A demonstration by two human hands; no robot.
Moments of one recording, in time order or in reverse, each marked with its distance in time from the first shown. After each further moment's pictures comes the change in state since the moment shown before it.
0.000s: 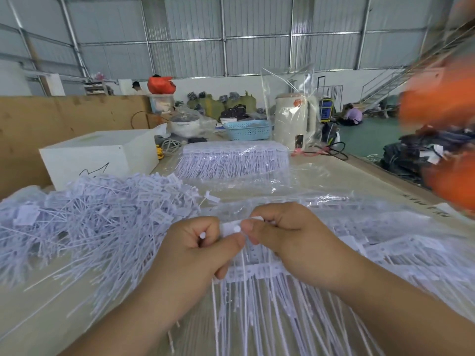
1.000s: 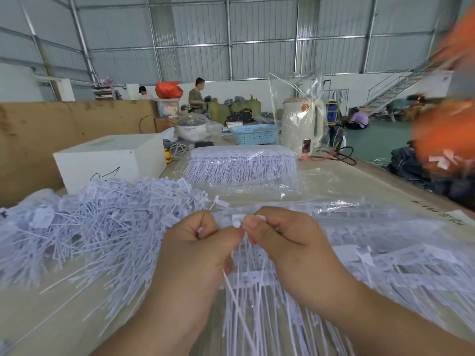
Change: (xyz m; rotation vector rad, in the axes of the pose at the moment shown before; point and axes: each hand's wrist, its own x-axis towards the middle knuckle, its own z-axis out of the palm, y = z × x) left_hand -0.002 0.010 0.005 -0.174 0.248 -0.092; right_hand 0.004 -0.005 0.031 0.163 0.142 -0.177
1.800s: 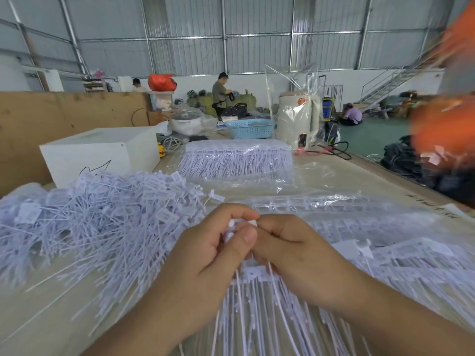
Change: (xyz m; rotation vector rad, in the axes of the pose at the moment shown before) left_hand -0.003 -0.001 -0.017 0.425 -0.408 0.308; right_hand -0.001 0.001 -0.009 0.026 -0.274 0.056
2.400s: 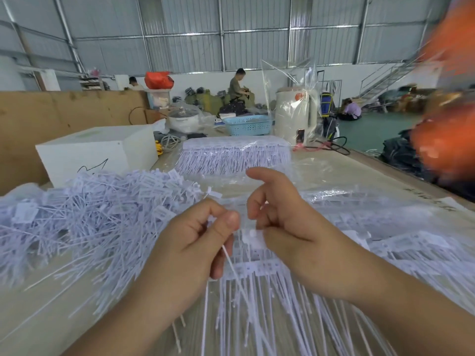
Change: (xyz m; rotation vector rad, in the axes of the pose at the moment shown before) left_hand 0.006 -0.002 -0.003 -0.178 0.082 -0.187; right_hand -0.008 0.004 -0.018 -0.170 0.031 -0.030
